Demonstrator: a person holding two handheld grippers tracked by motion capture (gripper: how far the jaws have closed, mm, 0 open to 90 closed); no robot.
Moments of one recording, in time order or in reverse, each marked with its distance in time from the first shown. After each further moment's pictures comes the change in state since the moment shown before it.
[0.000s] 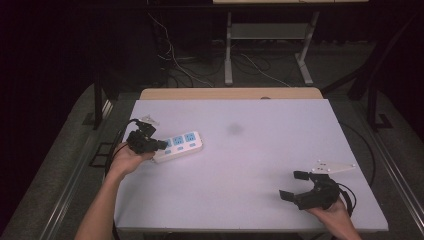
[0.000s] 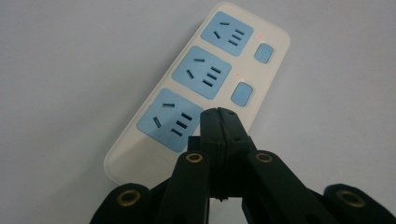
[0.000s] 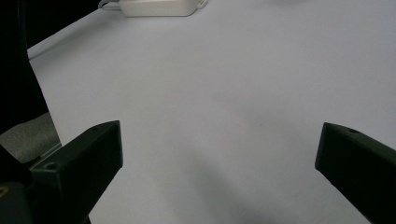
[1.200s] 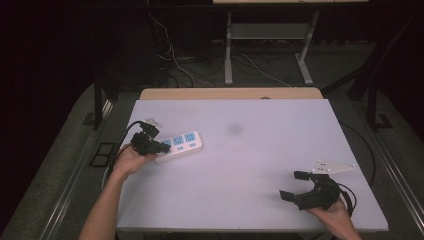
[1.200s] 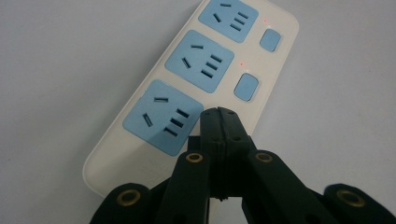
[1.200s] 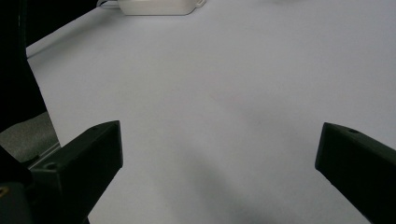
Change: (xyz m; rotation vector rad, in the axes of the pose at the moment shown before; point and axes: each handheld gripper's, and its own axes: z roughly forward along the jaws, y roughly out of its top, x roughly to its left) left arm 0.004 -0.002 0.017 0.035 -0.036 -0.016; right arm -0.001 -0.001 0.000 0.003 -0.003 -0.002
